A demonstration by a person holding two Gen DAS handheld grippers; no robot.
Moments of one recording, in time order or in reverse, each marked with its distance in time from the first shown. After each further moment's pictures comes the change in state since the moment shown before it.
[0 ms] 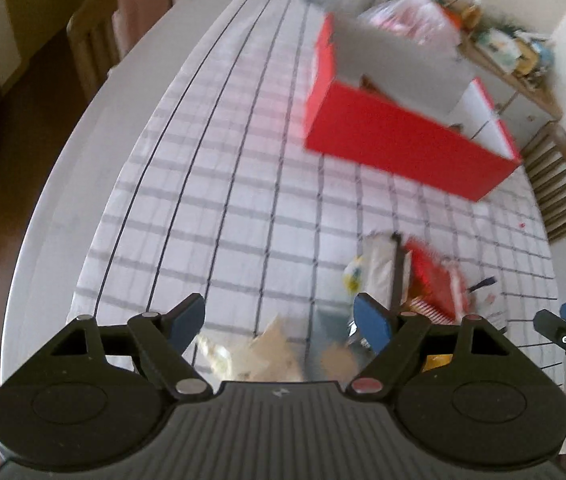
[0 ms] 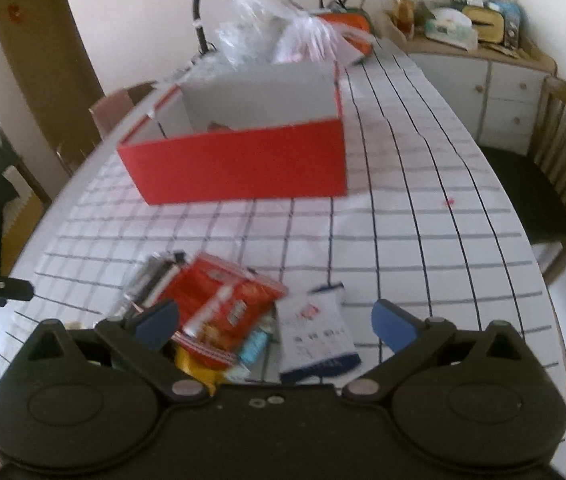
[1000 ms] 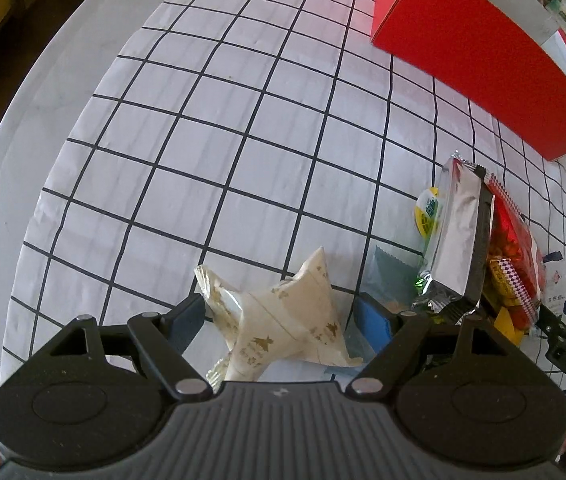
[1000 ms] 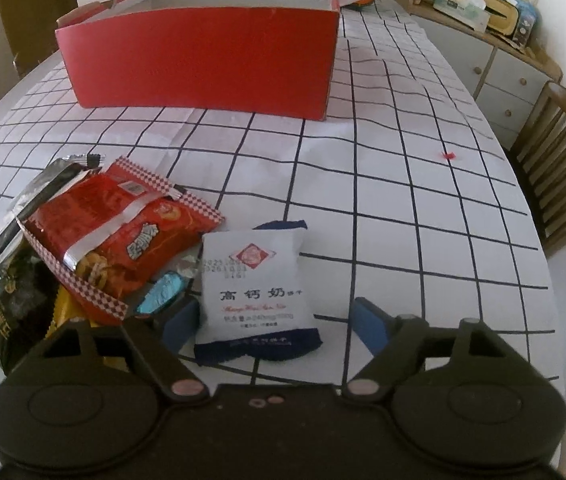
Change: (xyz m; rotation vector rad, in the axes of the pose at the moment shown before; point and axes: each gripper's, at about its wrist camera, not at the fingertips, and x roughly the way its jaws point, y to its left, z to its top) left arm 0.077 0.018 -0.025 -0.125 0.224 0.059; right arm 0.073 -0.006 -0.025 -0.157 0.127 -0.146
